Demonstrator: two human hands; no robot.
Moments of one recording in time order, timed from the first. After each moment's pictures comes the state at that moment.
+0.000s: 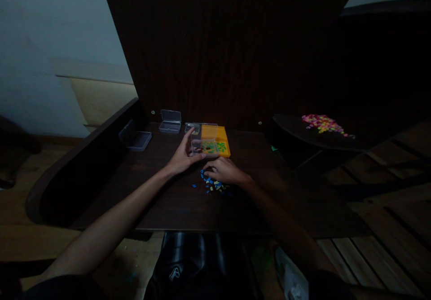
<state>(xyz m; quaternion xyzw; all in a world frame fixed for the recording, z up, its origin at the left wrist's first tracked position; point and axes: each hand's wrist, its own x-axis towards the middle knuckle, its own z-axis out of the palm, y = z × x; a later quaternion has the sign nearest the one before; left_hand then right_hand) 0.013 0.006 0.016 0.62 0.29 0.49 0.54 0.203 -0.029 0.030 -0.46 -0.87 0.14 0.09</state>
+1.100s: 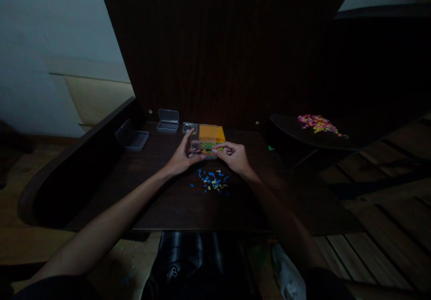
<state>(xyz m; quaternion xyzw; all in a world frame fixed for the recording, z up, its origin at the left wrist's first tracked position) 0.015 0.000 0.019 0.62 0.29 0.47 0.55 0.223 -0.023 0.038 -0.48 -0.70 0.26 0.47</state>
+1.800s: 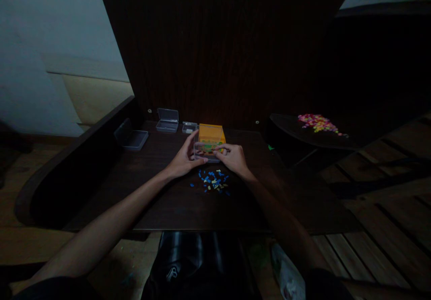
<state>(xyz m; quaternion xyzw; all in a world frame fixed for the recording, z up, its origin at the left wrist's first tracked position) 0.020 -0.003 0.016 0.64 0.26 0.45 0.57 0.223 -0.015 0.030 -0.57 -0.69 0.17 0.41</state>
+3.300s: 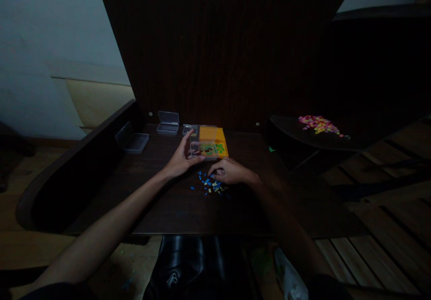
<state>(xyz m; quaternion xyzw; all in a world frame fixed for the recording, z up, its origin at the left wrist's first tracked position) 0.013 0.002 0.020 0.61 0.30 0.48 0.55 0.230 -0.029 0.043 -0.42 -0.87 0.23 0.07</state>
